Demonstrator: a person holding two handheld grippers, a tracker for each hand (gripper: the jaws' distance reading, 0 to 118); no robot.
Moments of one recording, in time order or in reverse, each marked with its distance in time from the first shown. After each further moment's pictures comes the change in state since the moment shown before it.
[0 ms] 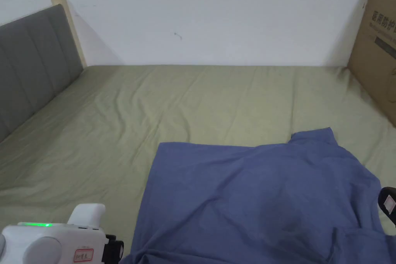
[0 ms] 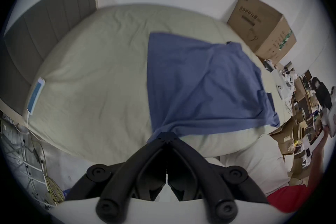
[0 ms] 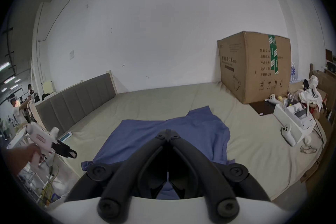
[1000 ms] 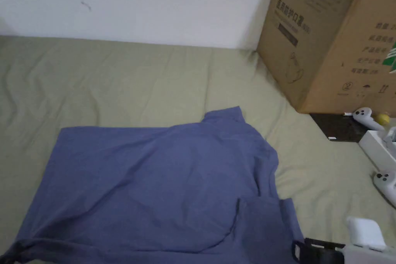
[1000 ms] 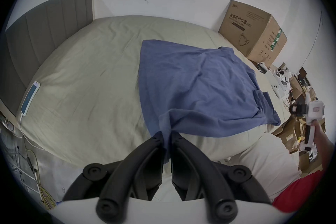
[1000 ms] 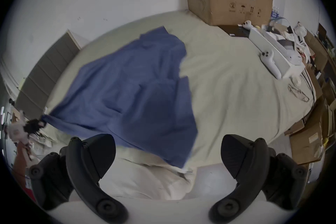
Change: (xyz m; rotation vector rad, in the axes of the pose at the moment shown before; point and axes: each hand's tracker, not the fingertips) left arm 0.031 -0.046 0.011 0.213 -0.011 -0.088; right arm 0.135 -0.096 -0.020 -0.571 -0.229 -0.136
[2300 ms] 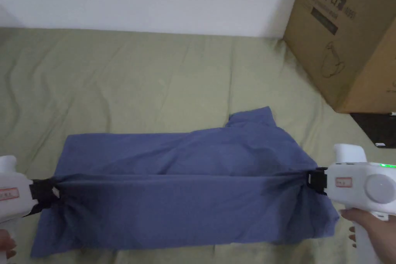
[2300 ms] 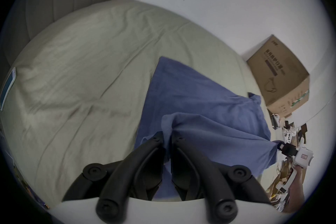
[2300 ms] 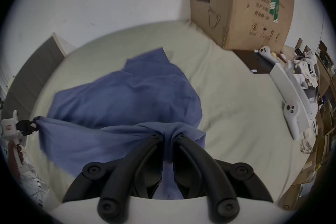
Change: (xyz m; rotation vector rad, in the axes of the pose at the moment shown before) left arm -0.050 0.158 -0.185 -0.069 0.019 0.388; right arm -0.046 0.188 -0.164 0.016 -0.103 0.039
